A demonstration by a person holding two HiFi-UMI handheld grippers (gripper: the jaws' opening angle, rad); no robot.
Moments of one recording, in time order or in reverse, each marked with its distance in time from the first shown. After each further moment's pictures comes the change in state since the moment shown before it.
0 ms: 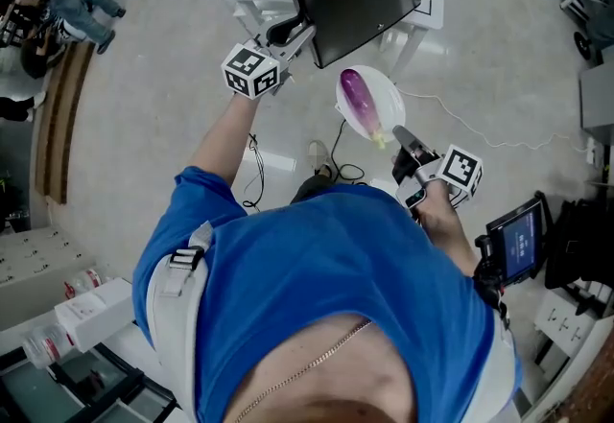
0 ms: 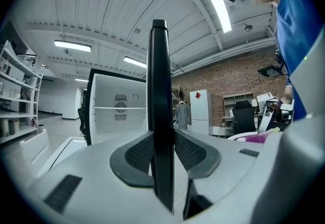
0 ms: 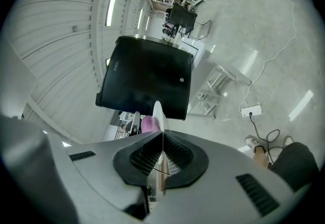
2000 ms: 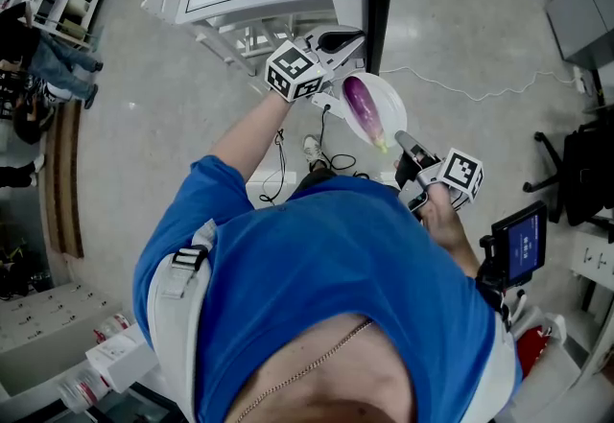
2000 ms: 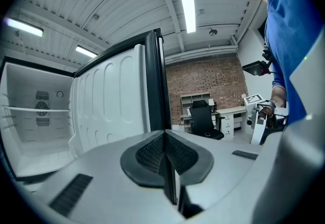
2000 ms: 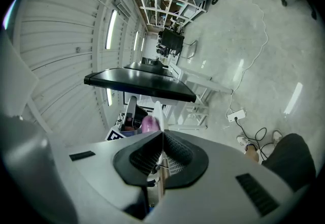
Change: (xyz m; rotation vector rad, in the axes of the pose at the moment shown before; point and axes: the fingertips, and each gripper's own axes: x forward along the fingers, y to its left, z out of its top) left arm 0.100 -0.262 0.018 0.103 0.014 -0.468; right arm -0.149 -0.054 -0.036 0.074 -0.213 -0.032
